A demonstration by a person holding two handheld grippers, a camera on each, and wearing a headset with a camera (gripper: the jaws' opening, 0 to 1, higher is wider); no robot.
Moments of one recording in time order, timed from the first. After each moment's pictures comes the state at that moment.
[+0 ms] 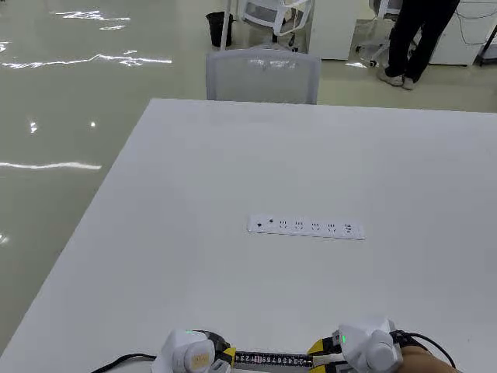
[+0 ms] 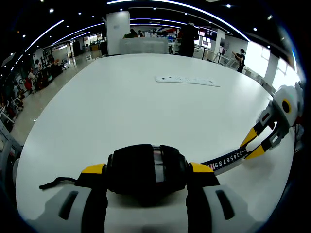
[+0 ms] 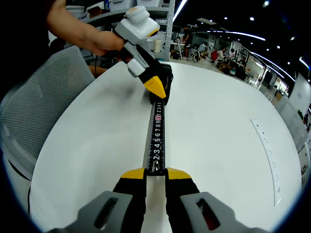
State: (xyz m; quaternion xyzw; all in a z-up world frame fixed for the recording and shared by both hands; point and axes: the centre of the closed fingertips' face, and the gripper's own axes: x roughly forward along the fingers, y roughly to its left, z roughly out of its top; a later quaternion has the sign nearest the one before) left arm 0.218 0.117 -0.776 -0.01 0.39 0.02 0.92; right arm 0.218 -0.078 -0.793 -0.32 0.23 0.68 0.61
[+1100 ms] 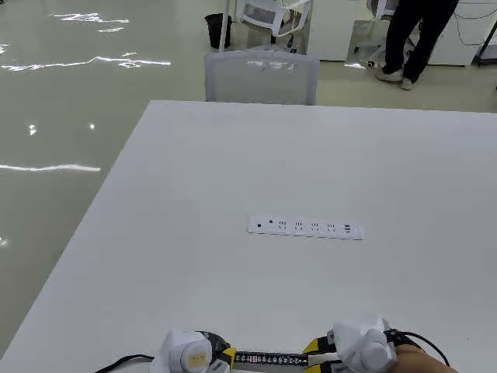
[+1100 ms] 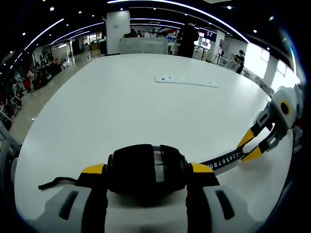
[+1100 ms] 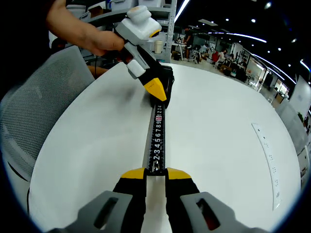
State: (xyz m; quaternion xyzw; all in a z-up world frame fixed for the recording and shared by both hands) left arm 0.224 0.120 -0.792 -0.02 0.39 0.01 0.92; right arm 0.216 -0.068 -0.791 -0.32 0.23 0.69 0.61
